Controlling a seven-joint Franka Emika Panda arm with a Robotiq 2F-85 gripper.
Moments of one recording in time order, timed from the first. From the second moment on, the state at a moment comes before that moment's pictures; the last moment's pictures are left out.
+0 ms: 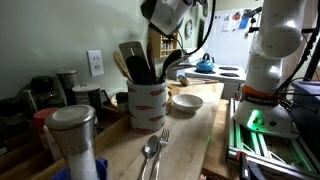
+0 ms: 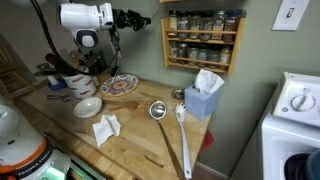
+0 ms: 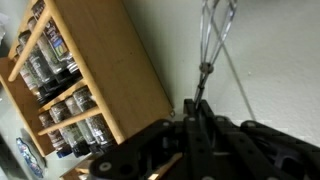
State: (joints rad) arm 0.00 -0.01 0.16 -2.41 0.99 4.04 -0.14
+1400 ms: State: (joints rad) arm 0.00 -0.01 0.16 -2.41 0.99 4.04 -0.14
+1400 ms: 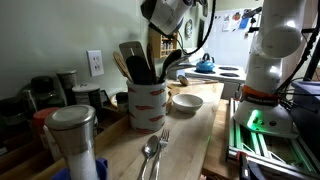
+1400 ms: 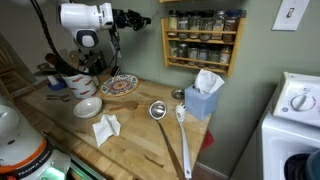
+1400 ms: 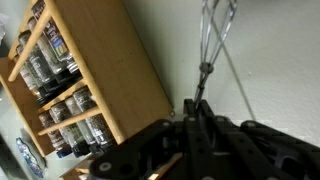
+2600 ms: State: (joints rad) arm 0.04 0.08 0.11 -2.27 1.11 4.04 -0.21
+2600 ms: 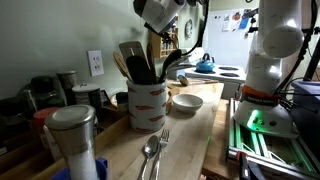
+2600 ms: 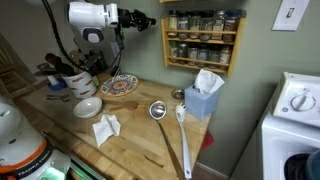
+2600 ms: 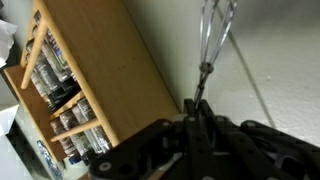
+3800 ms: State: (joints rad) arm 0.06 0.18 0.08 -2.12 1.19 4.07 -0.28
